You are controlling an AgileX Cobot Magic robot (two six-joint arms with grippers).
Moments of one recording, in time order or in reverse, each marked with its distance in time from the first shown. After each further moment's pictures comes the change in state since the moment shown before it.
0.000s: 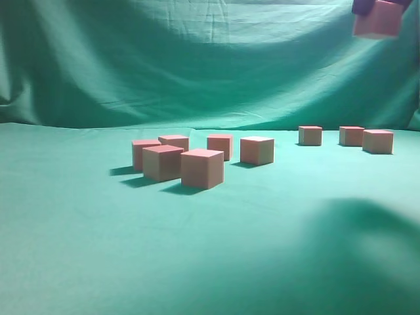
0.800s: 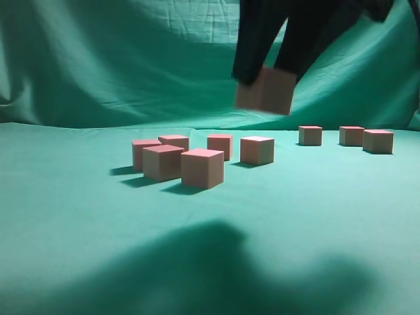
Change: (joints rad) left arm 0.000 0.000 0.000 0.000 0.000 0.000; right arm 0.429 0.026 0.254 0.037 -0.274 0.127
